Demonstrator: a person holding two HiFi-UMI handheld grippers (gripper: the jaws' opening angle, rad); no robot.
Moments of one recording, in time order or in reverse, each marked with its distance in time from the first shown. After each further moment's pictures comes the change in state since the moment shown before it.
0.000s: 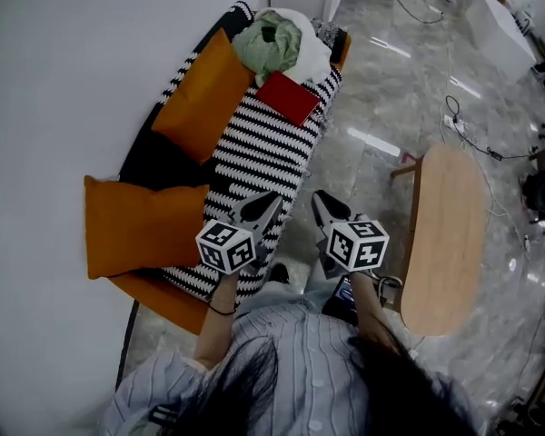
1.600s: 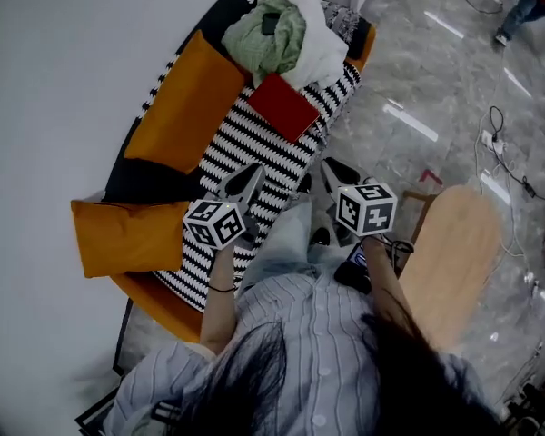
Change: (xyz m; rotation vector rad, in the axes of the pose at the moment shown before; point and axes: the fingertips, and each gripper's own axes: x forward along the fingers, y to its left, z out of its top) left arm 0.277 0.140 0.080 -0.096 -0.009 0.353; right arm 0.184 -0.271 0.163 -0.027 0.175 0.155
